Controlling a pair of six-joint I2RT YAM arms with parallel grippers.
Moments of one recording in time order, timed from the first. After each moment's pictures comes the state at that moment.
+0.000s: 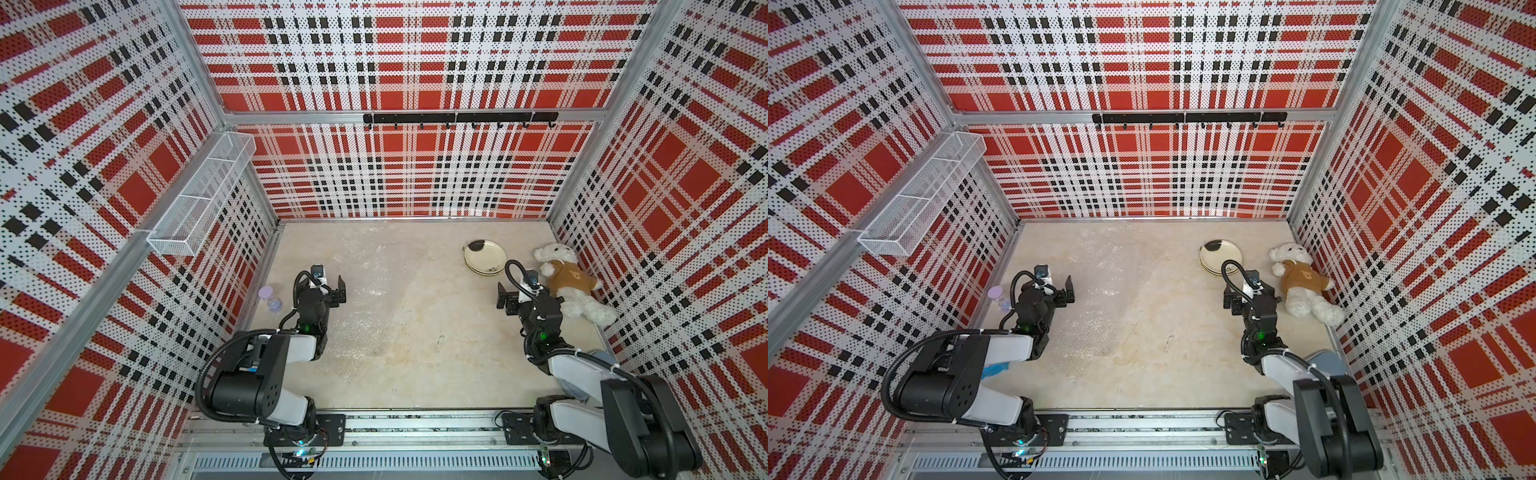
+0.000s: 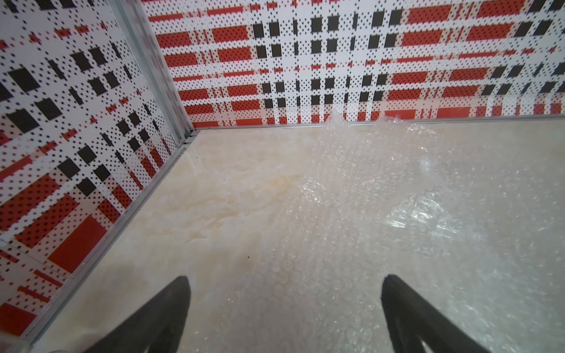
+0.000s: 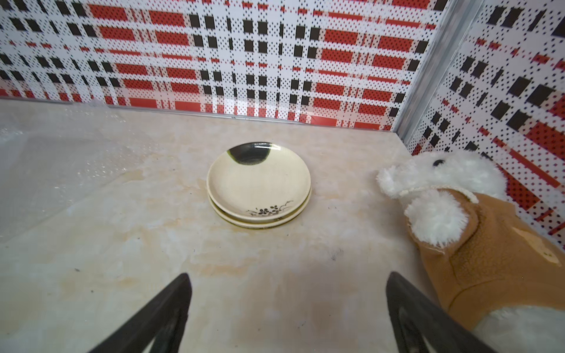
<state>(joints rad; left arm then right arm) -0.10 1.51 0.35 0.92 -0.21 0.05 0.11 1.24 0.27 0.73 0.13 -0.08</state>
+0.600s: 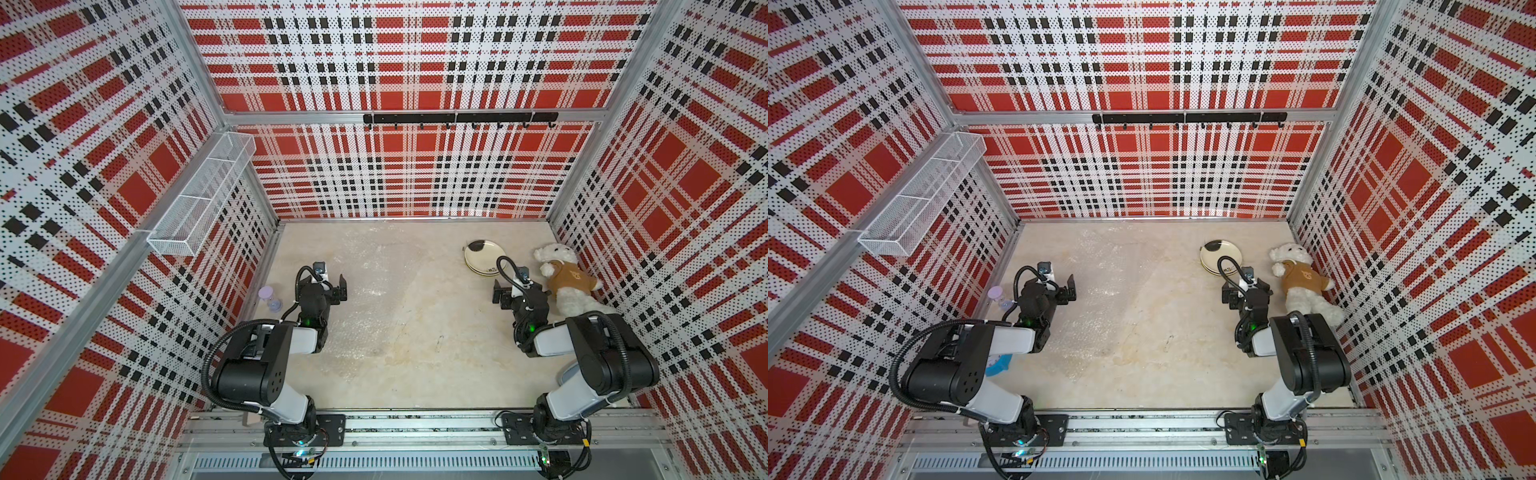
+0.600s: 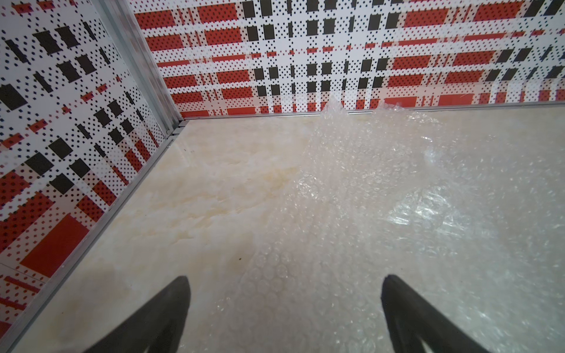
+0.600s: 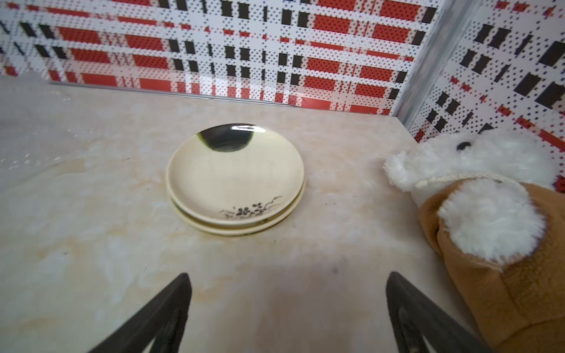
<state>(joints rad) -0.09 1.56 0.40 0.89 -0.18 0.05 0.07 1.61 0.36 0.98 0.16 -0.08</state>
